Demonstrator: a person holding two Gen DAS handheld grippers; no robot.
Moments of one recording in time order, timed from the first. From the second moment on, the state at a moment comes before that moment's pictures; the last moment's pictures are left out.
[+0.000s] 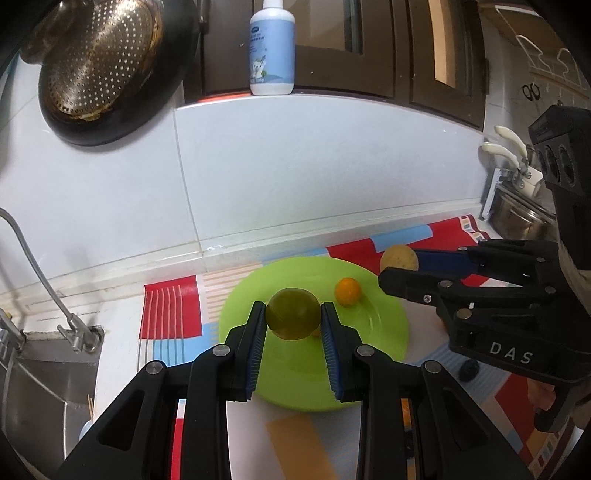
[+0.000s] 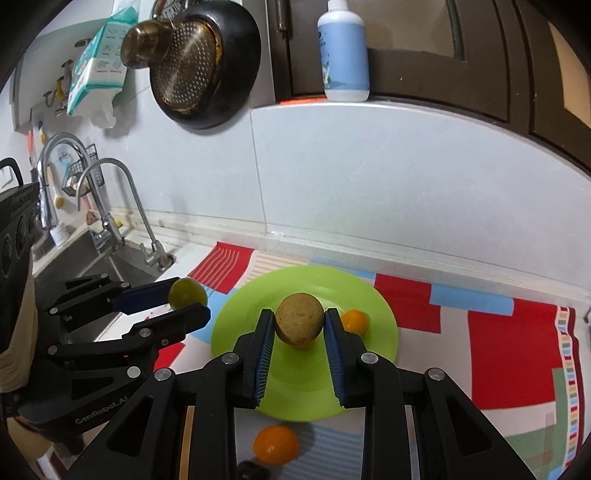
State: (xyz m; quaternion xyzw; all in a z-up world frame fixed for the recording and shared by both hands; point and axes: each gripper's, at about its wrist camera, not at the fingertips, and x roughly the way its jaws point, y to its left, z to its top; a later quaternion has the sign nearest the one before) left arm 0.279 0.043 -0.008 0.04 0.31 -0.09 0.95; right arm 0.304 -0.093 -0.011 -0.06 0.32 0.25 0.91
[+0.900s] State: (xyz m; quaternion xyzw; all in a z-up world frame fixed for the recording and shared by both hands) left arm 0.360 0.054 -0.062 0.03 0.36 -0.10 0.93; right arm 0.383 -0.071 -0.070 -0.07 0.38 0.24 0.89
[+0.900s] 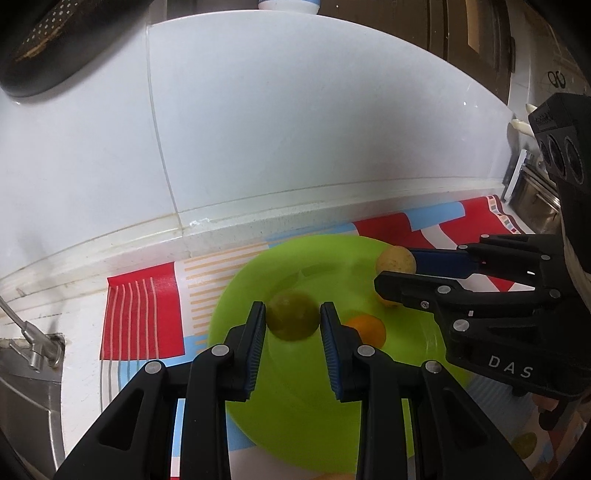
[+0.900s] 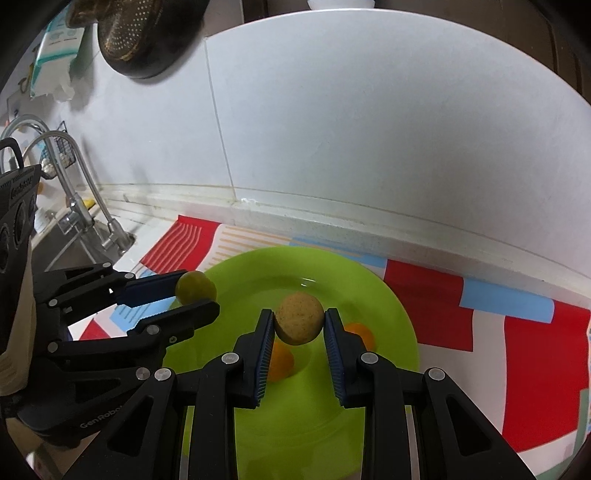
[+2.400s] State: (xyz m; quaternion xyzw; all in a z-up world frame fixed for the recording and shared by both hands) left arm 0.209 0.021 0.023 0.04 0.29 -0.11 0.95; right arm 0.223 -0.131 0.025 -0.05 0.28 0.18 0.94
